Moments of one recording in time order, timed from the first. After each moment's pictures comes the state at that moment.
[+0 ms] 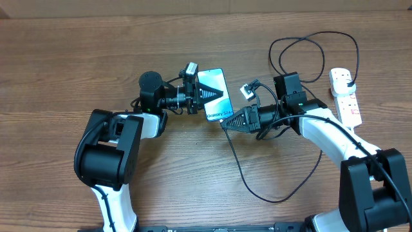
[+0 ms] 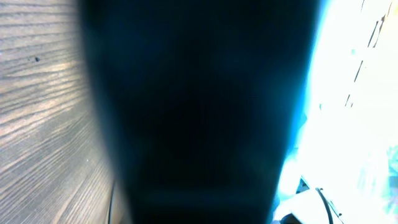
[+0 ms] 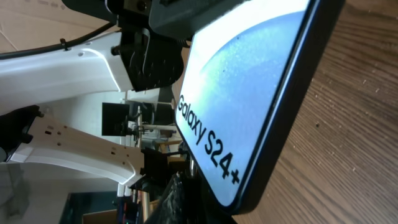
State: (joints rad) left arm -0.23 2.05 0.90 1.13 1.28 -1.62; right arm 0.24 1.67 0.95 -0.38 -1.26 0.23
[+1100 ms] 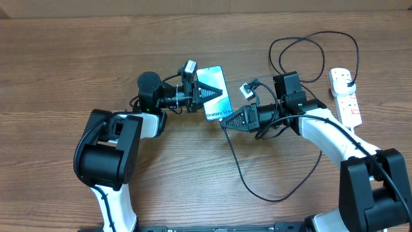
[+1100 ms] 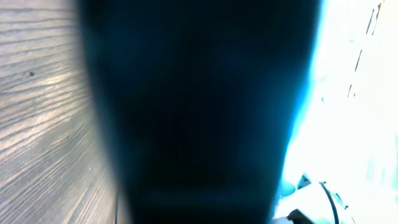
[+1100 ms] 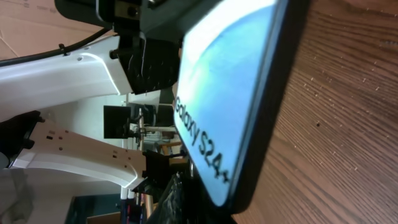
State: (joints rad) left arm -0.23 2.05 0.90 1.19 1.28 -1.59; right arm 0.24 1.67 0.95 -0.35 -1.25 0.28
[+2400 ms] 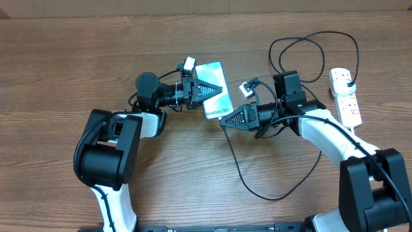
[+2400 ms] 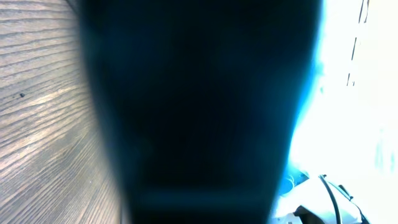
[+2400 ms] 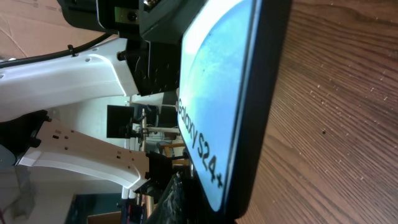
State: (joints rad) left arm -0.23 2.05 0.91 1.26 1.27 -1.58; right arm 0.24 1.67 0.94 -0.29 -1.27 0.31
